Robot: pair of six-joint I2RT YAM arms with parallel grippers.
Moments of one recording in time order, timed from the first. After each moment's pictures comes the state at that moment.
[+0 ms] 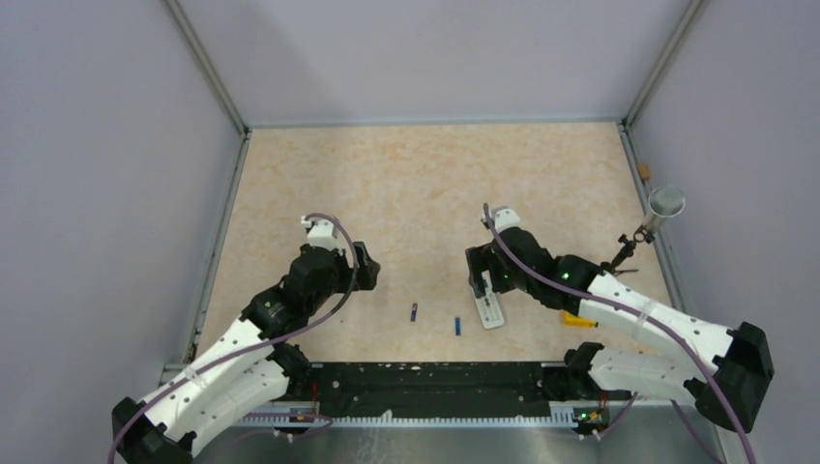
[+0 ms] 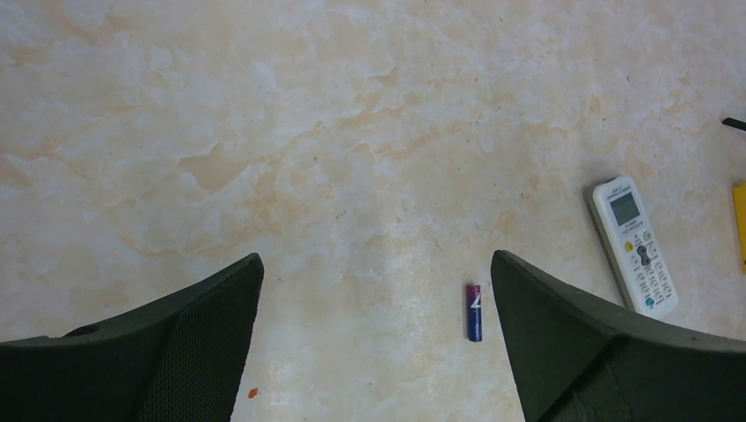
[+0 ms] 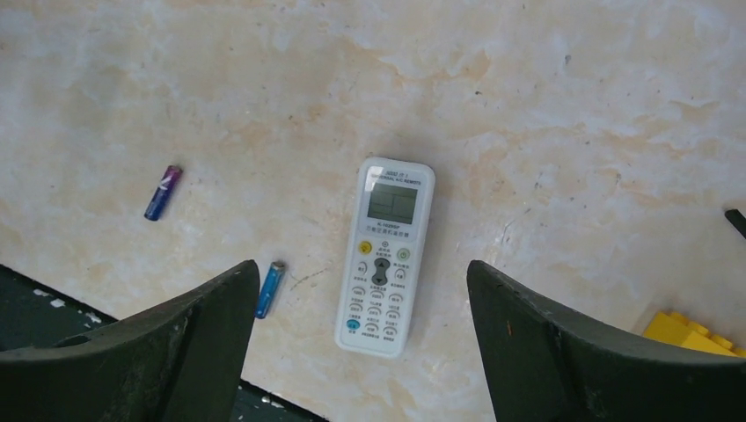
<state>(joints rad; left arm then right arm) -0.66 0.68 0.54 -0.38 -0.25 -0.55 0.88 1.00 0.79 -0.57 0.26 0.40</state>
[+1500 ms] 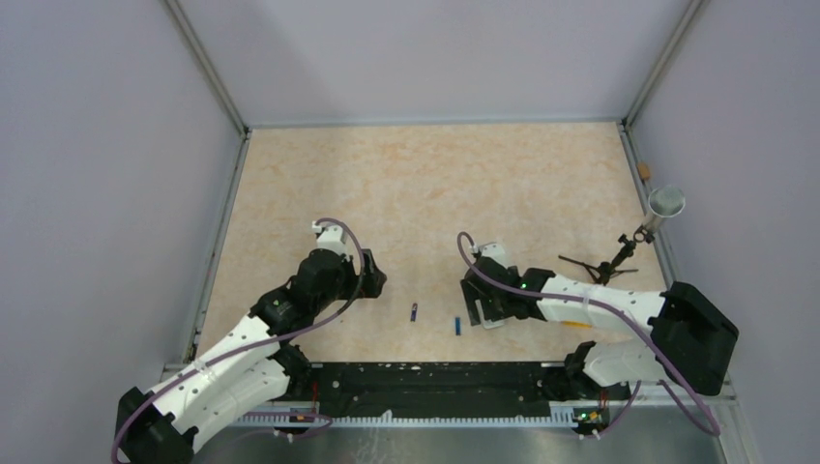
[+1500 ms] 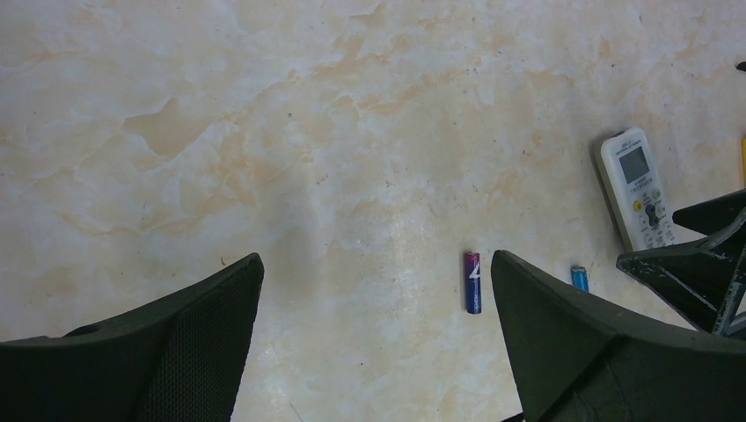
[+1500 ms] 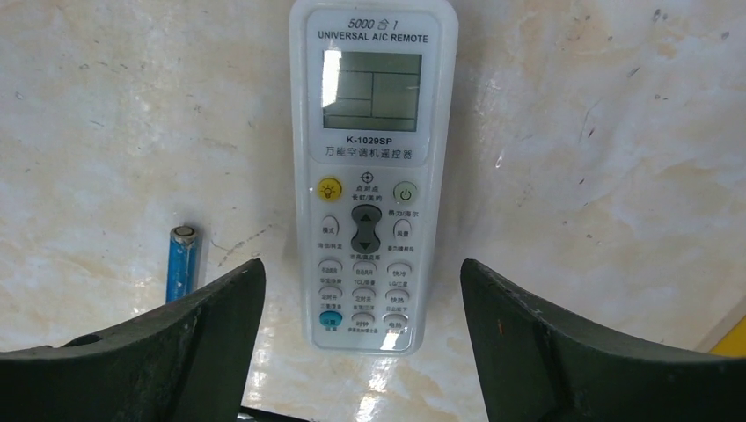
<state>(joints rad) -0.66 0.72 0.48 -0.35 -0.16 -0.57 0.97 1.26 0.65 -0.53 0.29 0.62</state>
